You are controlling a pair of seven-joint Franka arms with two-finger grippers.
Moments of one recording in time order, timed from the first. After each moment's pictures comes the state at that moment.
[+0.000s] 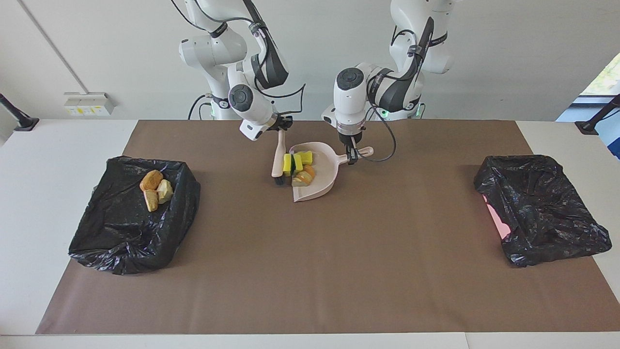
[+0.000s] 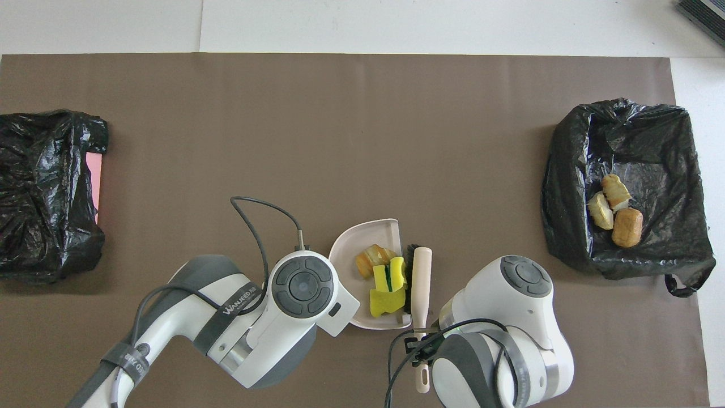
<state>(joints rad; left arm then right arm) -0.66 0.04 -0.07 -2.18 0.09 2.14 0.76 0.21 -0.11 0.30 -2.44 0.58 1.92 0.17</state>
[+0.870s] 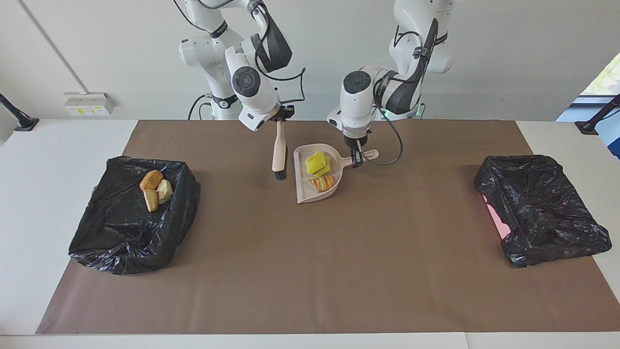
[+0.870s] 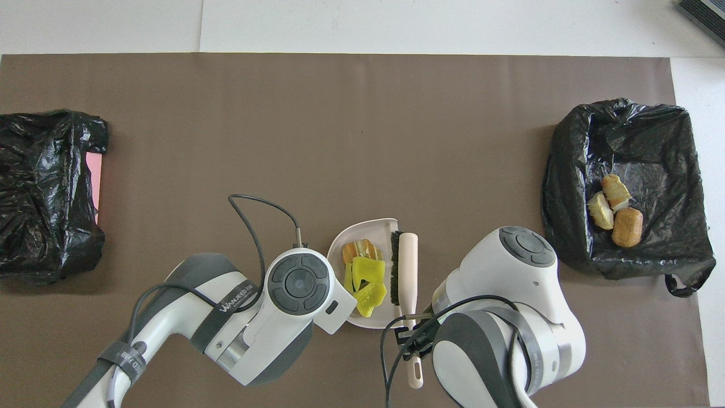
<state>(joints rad) -0.61 0.05 -0.07 -2.19 0.09 2.15 0.83 0.19 -0.15 0.29 -2.22 0.31 1.65 0.35</state>
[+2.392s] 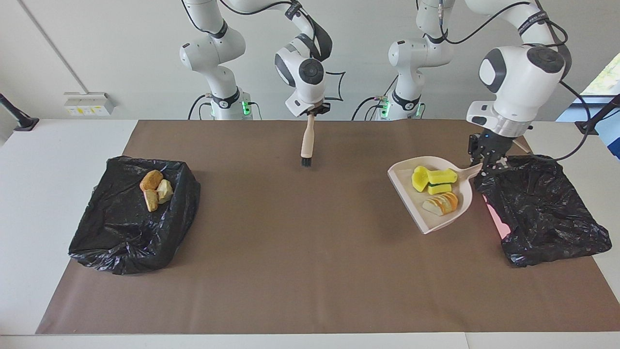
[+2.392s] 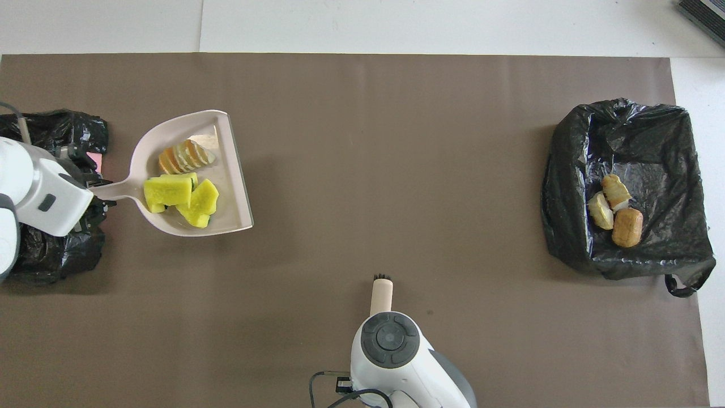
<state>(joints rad) 0.11 -0.04 -0.05 -1.97 0.02 2.02 1.34 0.55 -0.03 0.31 -2.30 0.41 1.90 0.76</state>
